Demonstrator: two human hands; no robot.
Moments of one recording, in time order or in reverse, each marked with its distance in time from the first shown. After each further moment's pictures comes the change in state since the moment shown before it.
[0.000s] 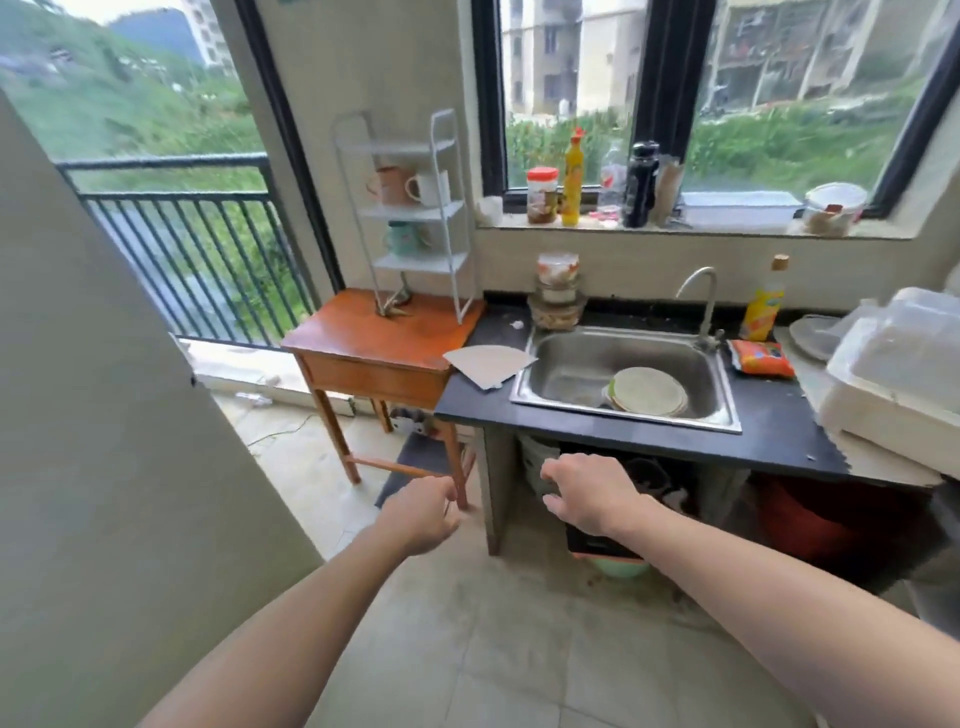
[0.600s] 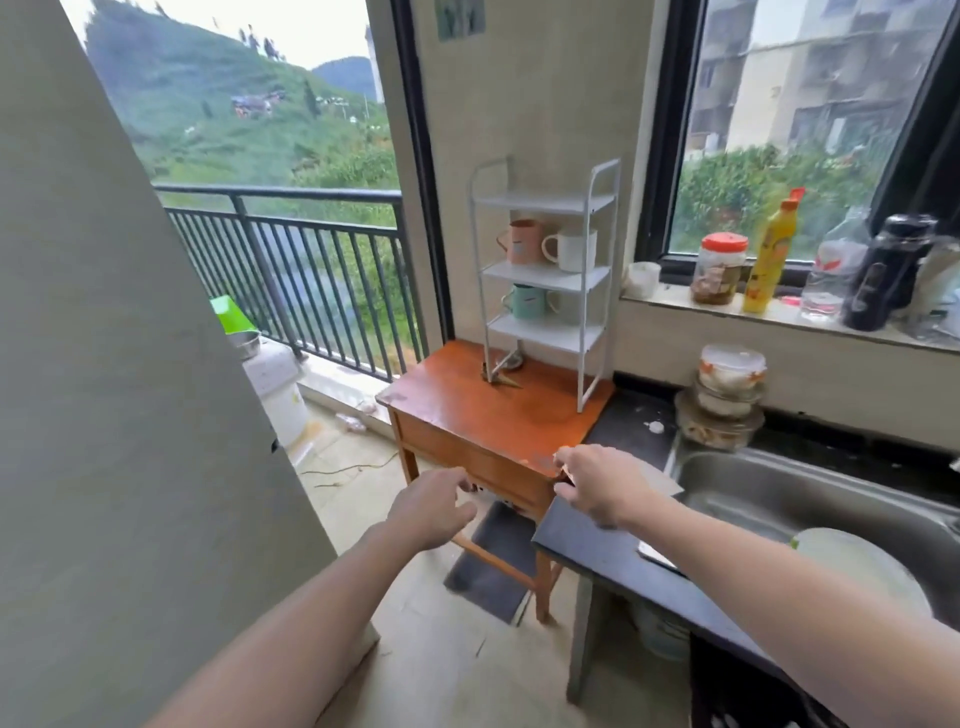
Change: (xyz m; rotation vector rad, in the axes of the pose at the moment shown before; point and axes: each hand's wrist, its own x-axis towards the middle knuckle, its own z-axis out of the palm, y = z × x) left_hand 0.214 -0.128 -0.143 -0.114 0.209 -0.201; right_hand 0.359 -0.015 -0.048 0.086 0.084 -0.207
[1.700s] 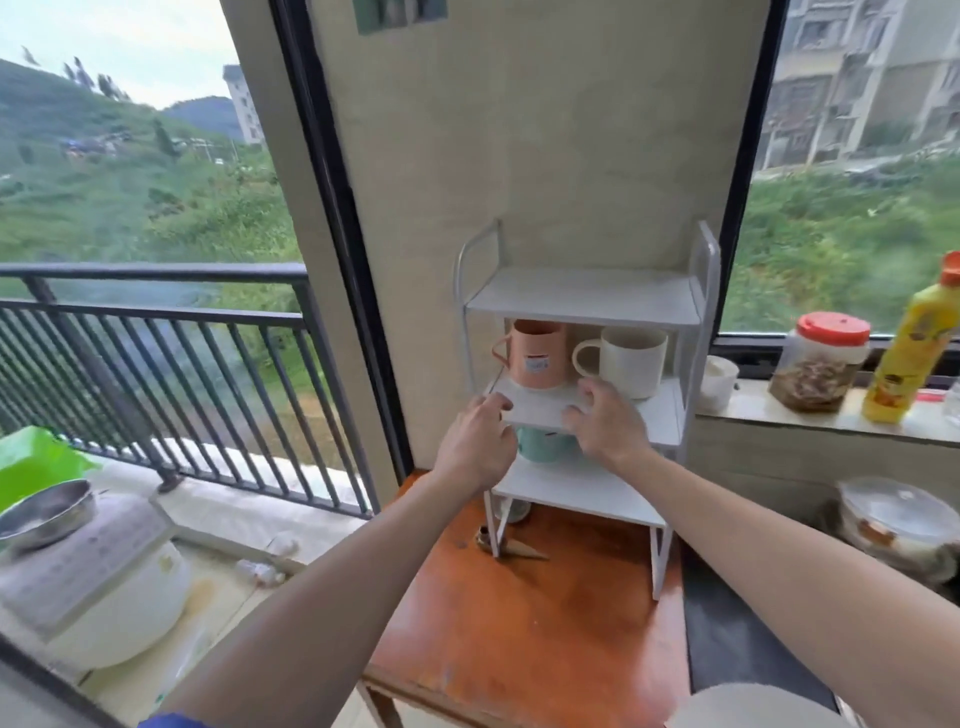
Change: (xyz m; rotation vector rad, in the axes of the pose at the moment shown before) left_hand 0.522 -0.017 -0.143 -0.287 0.149 0.338; right_hand 0.495 0.095 -0.039 0.523 0.443 0.584
